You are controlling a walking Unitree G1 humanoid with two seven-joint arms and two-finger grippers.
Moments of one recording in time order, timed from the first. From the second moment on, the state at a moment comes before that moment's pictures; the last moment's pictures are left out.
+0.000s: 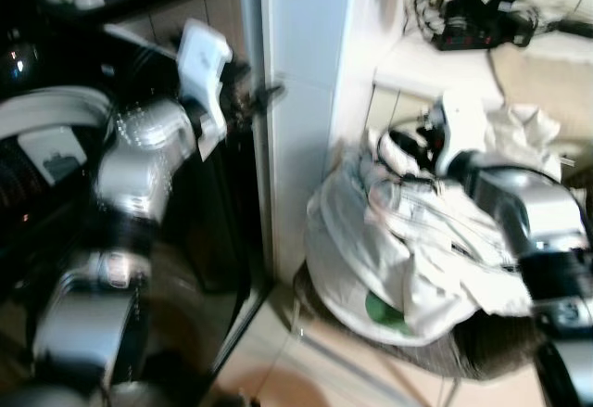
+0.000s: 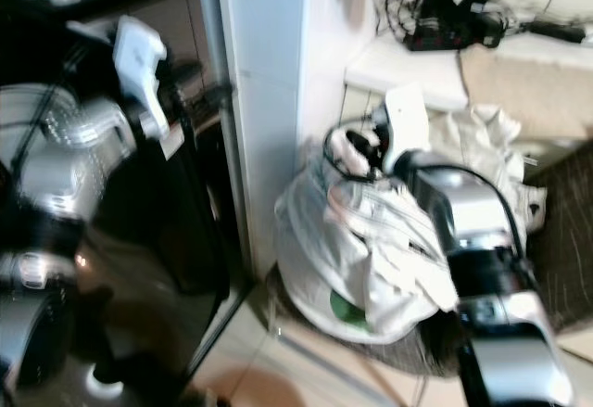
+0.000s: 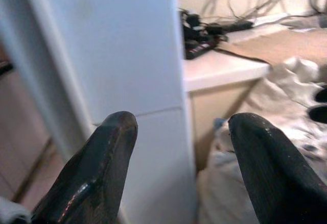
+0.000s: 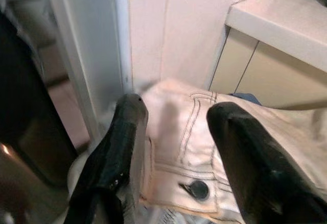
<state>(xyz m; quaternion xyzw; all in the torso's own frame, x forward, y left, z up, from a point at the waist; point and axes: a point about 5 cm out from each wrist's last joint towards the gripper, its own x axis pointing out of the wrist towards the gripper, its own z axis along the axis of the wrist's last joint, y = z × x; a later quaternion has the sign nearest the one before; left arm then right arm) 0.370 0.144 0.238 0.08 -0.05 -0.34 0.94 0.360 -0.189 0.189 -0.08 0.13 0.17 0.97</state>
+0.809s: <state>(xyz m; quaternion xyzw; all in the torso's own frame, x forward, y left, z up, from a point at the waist) 0.302 0.119 0.196 0.09 0.00 -0.37 0.92 0.375 -0.194 0.137 -0.37 0.13 0.23 0.89</state>
